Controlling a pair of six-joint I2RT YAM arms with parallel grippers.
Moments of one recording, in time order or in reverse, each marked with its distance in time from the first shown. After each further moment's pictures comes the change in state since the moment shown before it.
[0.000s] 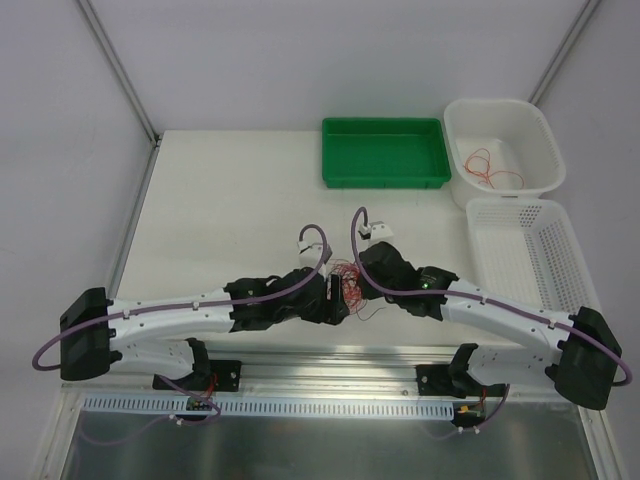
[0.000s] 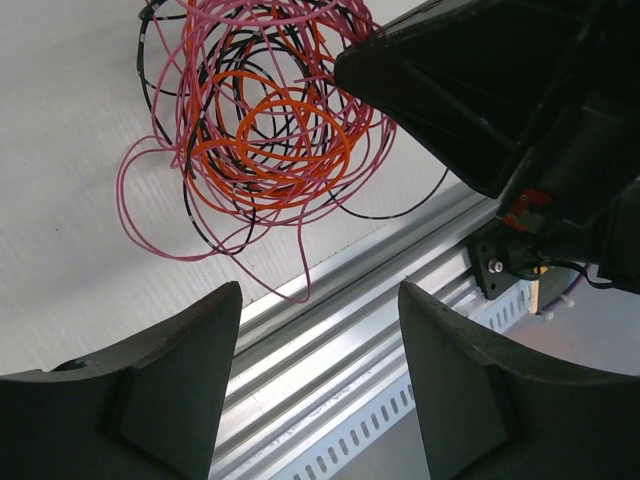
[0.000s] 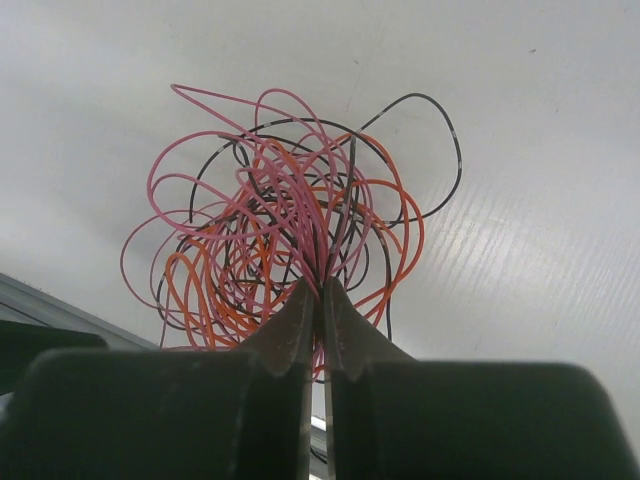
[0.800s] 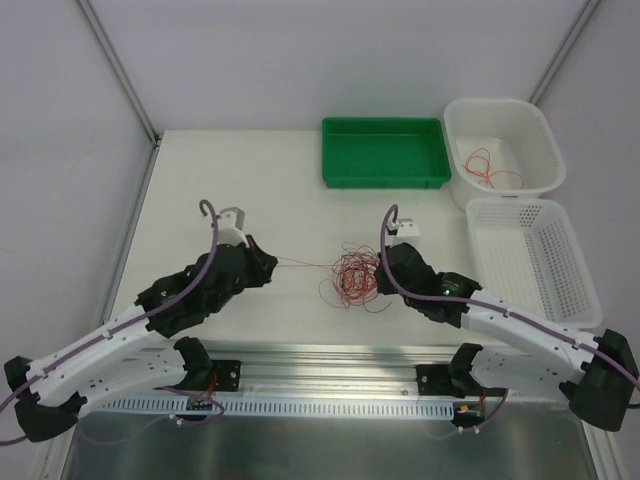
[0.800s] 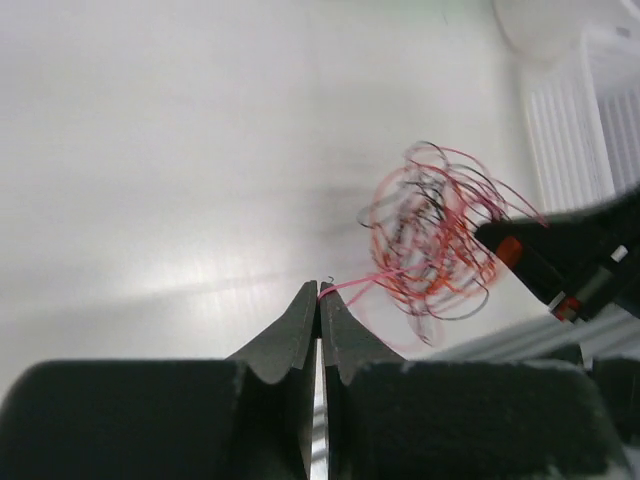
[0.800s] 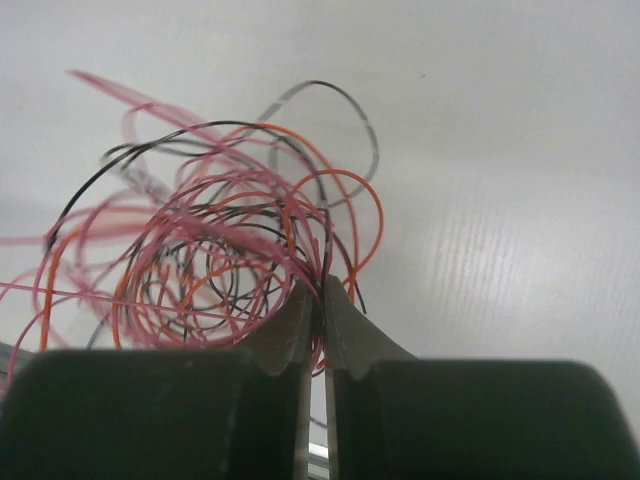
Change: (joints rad) left arm 0.205 -0.376 0.007 -0.207 -0.242 0.080; right arm -0.039 -0.122 -0.058 -0.017 0.111 0.048
